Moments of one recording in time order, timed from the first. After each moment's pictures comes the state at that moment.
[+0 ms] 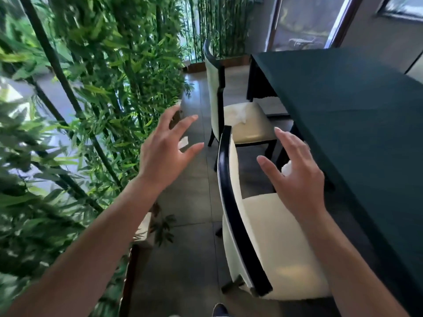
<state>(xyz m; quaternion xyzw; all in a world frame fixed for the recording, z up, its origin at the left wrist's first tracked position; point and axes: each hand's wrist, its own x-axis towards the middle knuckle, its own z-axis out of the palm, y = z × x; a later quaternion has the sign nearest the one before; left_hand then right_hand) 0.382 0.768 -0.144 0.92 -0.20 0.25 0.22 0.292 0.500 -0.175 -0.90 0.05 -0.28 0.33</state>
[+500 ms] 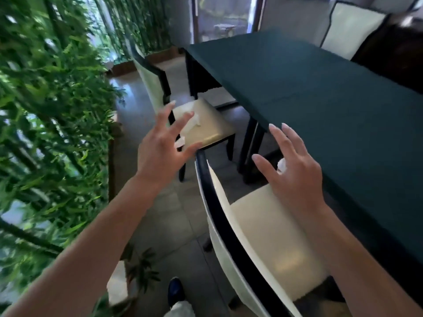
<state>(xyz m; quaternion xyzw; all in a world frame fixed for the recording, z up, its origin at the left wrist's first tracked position) 0.590 0.705 -0.179 0.86 -0.37 0.20 0.27 0.402 0.487 -0.191 -0.91 0.19 -0.32 0.19</state>
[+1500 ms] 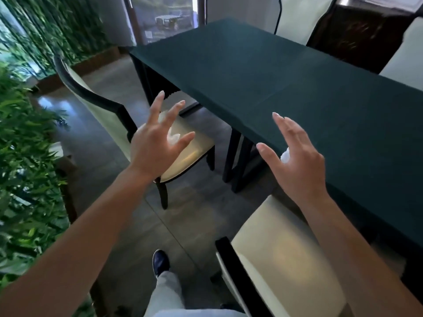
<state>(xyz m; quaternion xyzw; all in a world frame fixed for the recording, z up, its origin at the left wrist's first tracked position) 0.857 0.585 -0.192 0.83 -0.46 0.11 0.29 0.606 0.415 -0.190 -0.87 0.34 -0.33 0.16</state>
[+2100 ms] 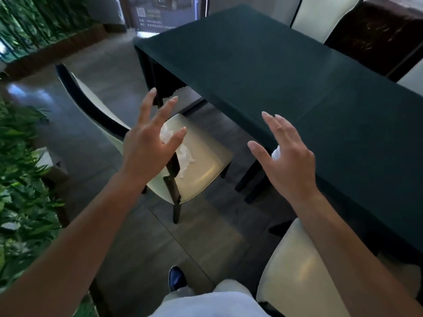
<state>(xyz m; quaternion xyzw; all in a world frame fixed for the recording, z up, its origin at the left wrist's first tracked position) 1.155 0.579 -0.204 0.83 -0.44 0.06 0.33 0.921 0.414 -0.194 -0.89 0.35 -0.27 0.13</state>
